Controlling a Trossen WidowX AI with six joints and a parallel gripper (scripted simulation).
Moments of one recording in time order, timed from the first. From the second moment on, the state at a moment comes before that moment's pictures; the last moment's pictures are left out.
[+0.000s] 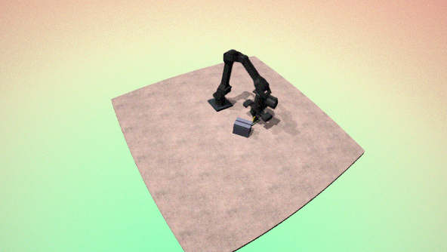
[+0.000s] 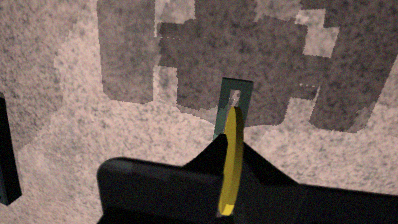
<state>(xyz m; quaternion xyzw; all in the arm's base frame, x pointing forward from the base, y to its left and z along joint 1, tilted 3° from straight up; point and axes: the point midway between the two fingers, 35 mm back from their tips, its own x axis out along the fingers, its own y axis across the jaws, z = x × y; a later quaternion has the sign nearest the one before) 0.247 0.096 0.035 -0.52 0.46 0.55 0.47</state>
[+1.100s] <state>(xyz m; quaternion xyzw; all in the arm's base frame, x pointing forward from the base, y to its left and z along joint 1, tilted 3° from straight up) 0.250 0.094 0.118 -0.52 0.46 0.55 0.47</state>
